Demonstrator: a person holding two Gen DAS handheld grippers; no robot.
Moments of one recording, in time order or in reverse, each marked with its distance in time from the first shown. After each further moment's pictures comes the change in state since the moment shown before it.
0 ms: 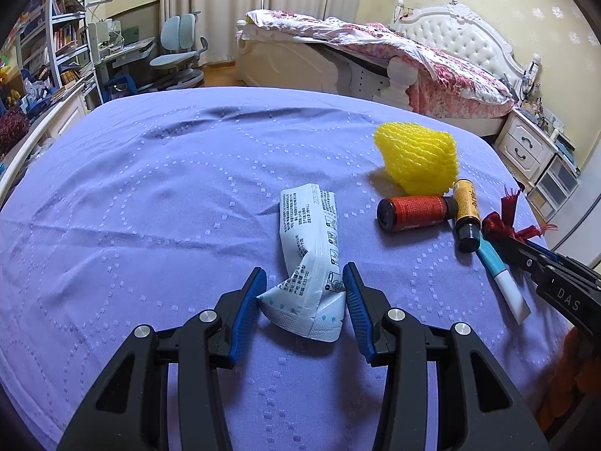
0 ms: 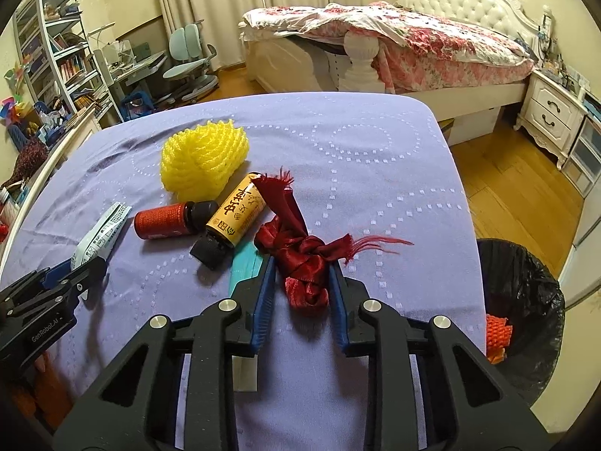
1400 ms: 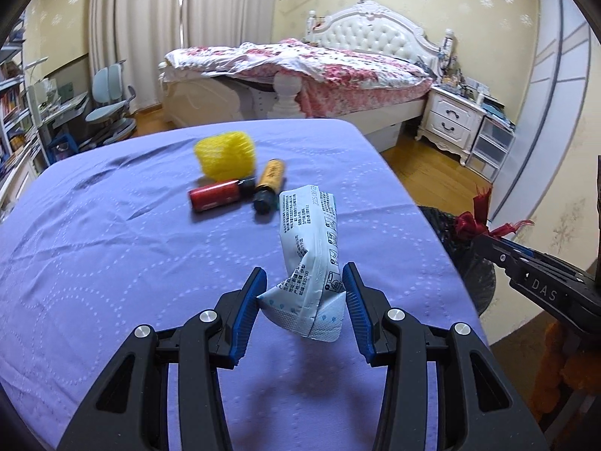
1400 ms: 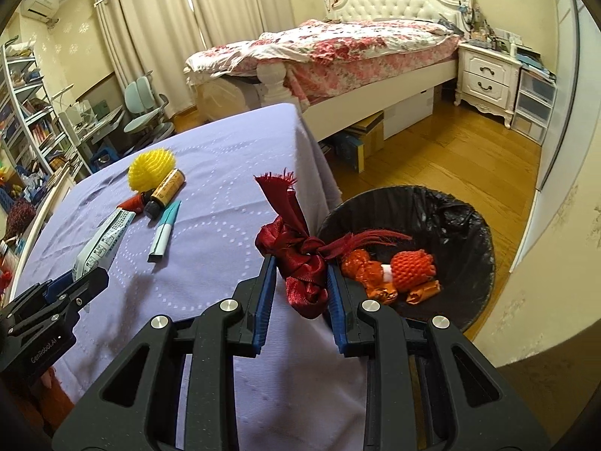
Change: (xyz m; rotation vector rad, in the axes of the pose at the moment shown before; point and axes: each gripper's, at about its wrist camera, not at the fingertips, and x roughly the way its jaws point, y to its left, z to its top) left arm -0.063 -0.127 -0.047 0.237 -0.099 -0.183; right arm -0.105 -0.098 -0.078 0.211 -0.117 -0.094
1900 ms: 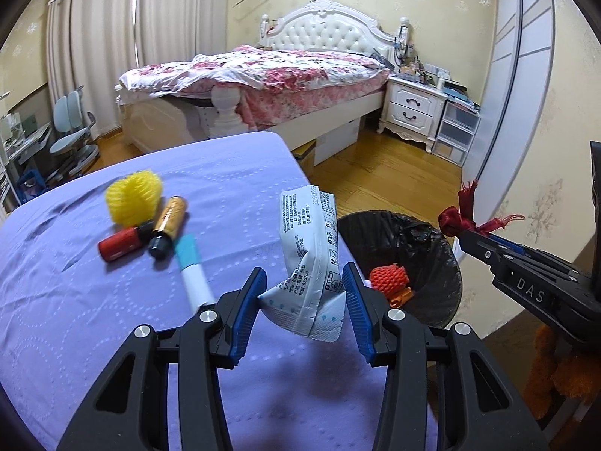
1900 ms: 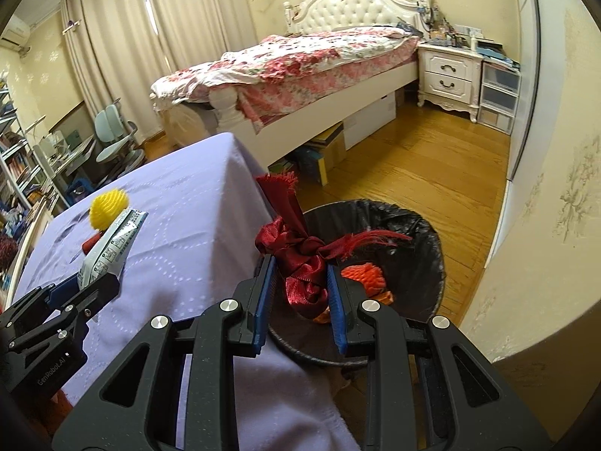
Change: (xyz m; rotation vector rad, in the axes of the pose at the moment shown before) left arm 0.032 -0.073 0.026 0.116 -0.008 -0.098; right arm -0.010 -0.061 0.012 0.096 -0.056 -0.095
